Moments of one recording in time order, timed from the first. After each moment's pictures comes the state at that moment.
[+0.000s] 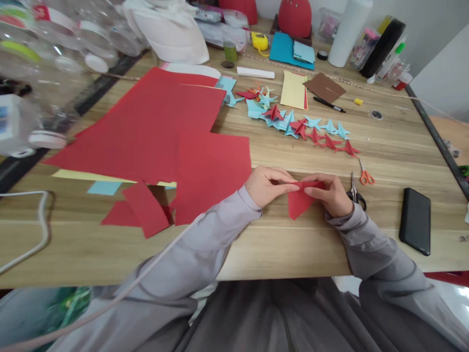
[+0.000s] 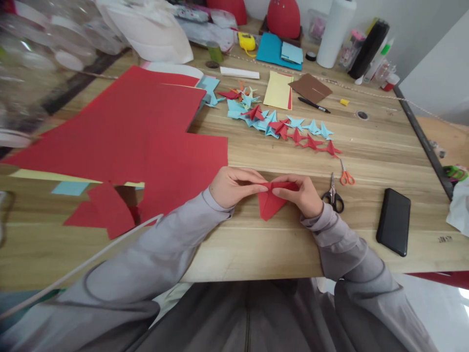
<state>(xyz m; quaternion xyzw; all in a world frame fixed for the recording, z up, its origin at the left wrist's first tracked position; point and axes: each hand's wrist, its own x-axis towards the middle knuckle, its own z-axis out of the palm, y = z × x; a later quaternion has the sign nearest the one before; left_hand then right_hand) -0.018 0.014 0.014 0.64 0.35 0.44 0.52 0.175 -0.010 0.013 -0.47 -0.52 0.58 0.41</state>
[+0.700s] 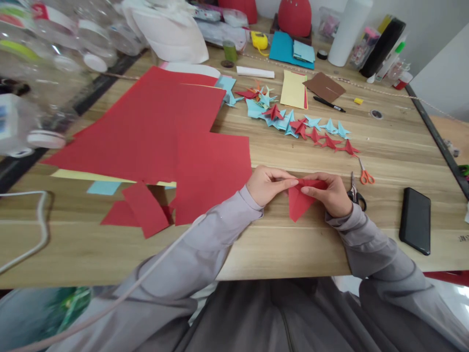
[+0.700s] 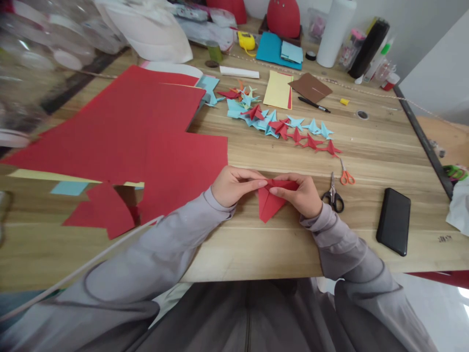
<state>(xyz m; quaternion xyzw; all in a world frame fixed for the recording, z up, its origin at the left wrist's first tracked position) -0.014 0.014 0.016 0.56 0.39 0.42 0.60 0.173 -0.009 0.015 -0.50 -0.56 0.52 0.42</state>
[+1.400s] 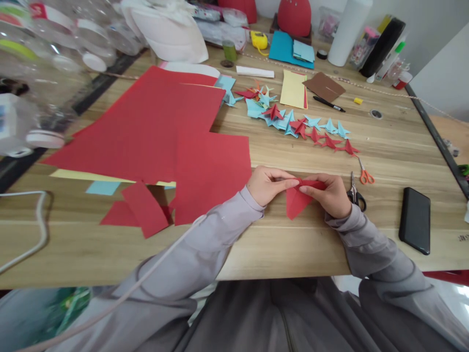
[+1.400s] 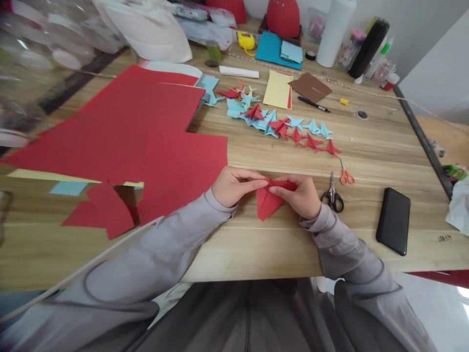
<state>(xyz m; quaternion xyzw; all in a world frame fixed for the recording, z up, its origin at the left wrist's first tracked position) -0.012 0.015 0.010 0.55 0.41 0.43 0.58 0.171 -0.010 0.016 -0.50 -0.61 0.45 0.41</state>
